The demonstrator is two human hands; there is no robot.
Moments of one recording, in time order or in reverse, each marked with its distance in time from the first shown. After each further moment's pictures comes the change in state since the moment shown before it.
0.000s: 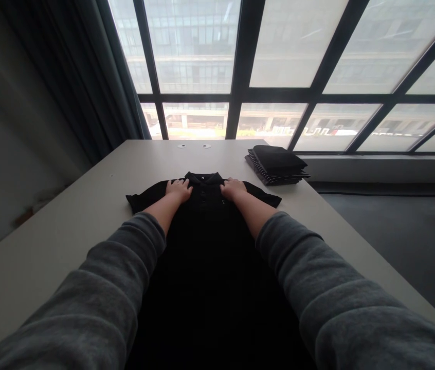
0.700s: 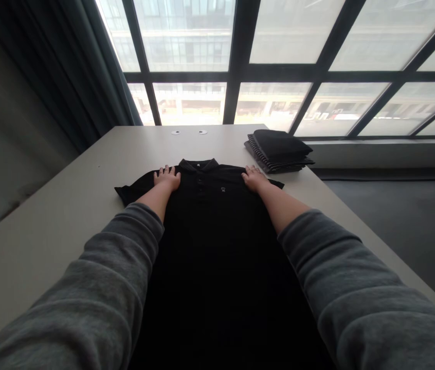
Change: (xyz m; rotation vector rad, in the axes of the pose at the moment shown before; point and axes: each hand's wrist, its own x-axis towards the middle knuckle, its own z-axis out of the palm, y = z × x) left_hand 0.031 -0.019 0.010 -0.033 0.019 -0.108; right_hand 0.010 0.103 0.014 0.013 0.060 0.079
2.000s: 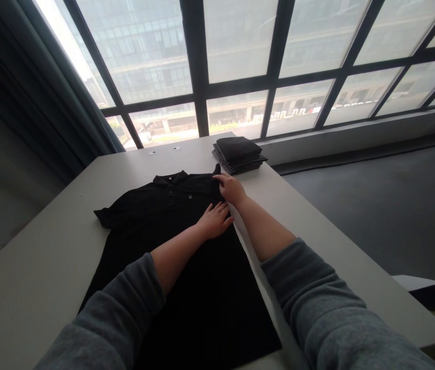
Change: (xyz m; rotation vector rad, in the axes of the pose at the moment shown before) left_hand -0.233 0.225 0.024 -0.105 -0.145 0.901; right_hand -0.126 0.018 -0.053 0.403 0.358 -0.310
